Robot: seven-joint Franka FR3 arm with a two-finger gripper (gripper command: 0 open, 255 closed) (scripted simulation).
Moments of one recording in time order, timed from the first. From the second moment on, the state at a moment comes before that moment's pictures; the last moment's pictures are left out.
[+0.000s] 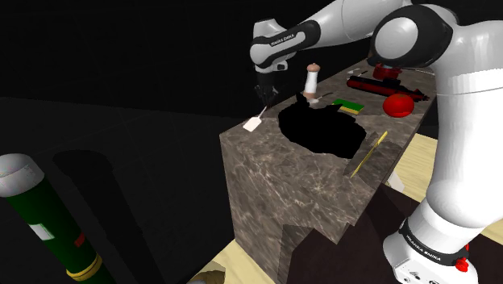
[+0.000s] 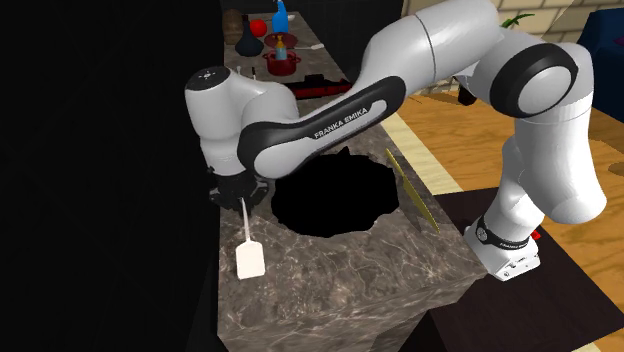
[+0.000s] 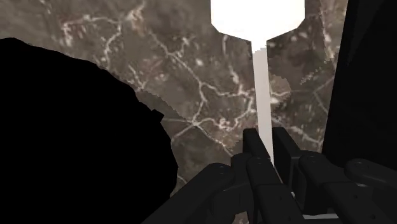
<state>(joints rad) -0.20 0.48 0.14 -1.48 -0.14 1.96 1.50</state>
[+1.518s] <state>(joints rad) -0.21 0.42 0.14 -1.28 -0.12 1.71 1.46</state>
